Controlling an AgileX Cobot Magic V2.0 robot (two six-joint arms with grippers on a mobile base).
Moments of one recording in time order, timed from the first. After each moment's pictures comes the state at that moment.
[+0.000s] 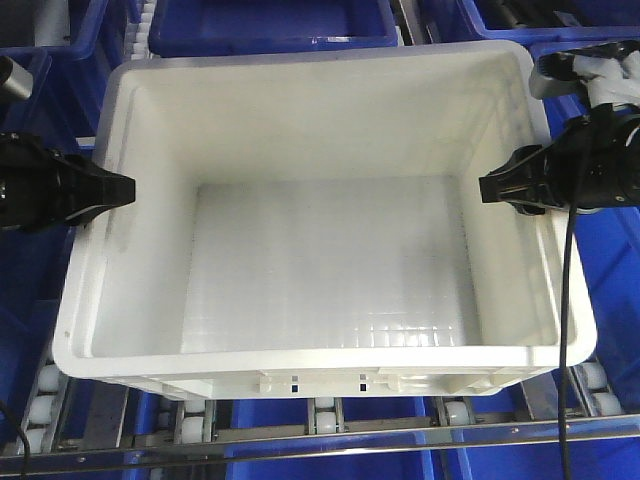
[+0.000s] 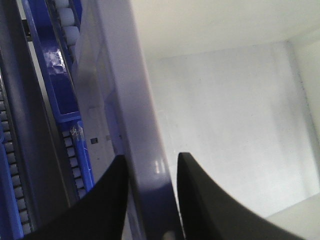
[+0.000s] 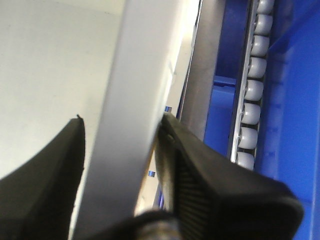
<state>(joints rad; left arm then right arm) -0.10 1.25 -0.97 -0.73 0.63 0.51 0.20 1.31 -1.08 0.27 0.62 -0.26</state>
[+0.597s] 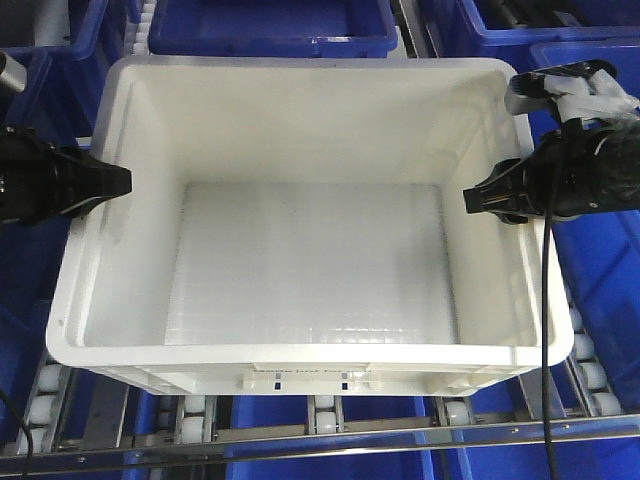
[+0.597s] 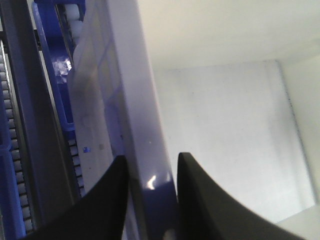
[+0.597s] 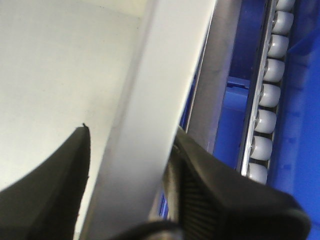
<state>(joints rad) -0.10 1.25 -0.97 -0.72 0.58 0.50 0.20 1.38 -1.08 0.28 0.59 -0.29</state>
